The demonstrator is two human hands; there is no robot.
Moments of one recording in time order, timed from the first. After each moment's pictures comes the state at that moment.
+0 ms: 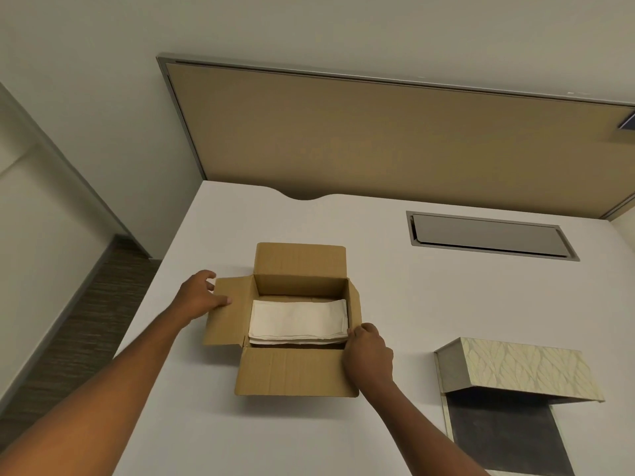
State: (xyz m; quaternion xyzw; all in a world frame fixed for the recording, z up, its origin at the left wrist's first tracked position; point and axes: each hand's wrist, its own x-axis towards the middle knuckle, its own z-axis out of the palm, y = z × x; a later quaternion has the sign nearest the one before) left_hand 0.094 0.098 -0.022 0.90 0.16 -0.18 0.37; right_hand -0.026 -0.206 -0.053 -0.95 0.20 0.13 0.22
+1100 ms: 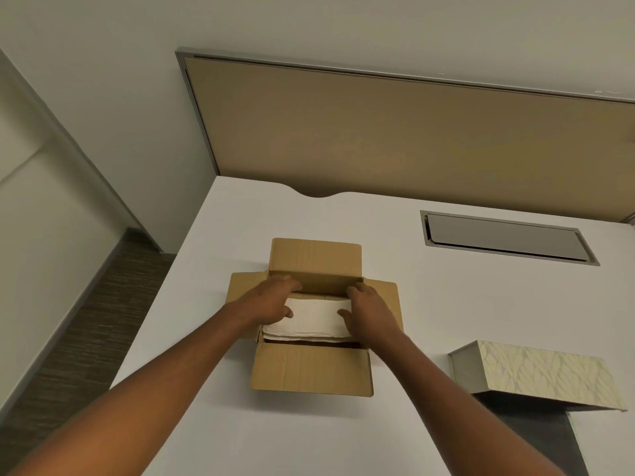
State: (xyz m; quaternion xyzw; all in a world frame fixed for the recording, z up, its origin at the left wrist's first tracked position) left_hand 0.080 0.012 -0.006 0.94 -0.18 -0.24 0.17; right_hand 0.031 -0.199 -0.026 -0.98 -0.03 0.09 0.16
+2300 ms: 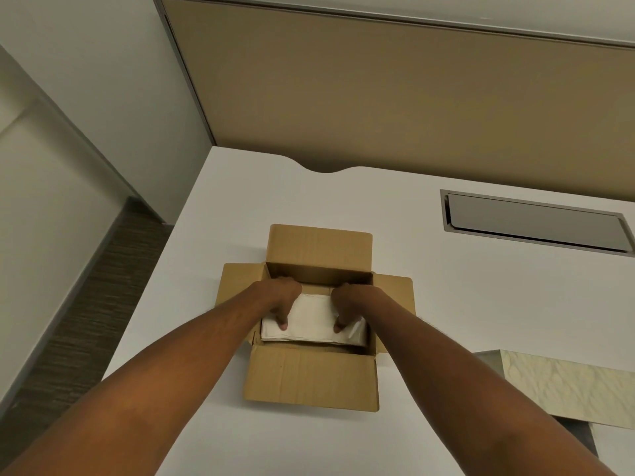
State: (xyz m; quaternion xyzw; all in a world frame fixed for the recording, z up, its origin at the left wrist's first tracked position) left_hand 0.128 -0.013 -0.067 0.88 -0.21 -0.42 -0.05; right_hand 0.111 -0.180 -0.071 -0.89 -0.15 0.44 -0.01
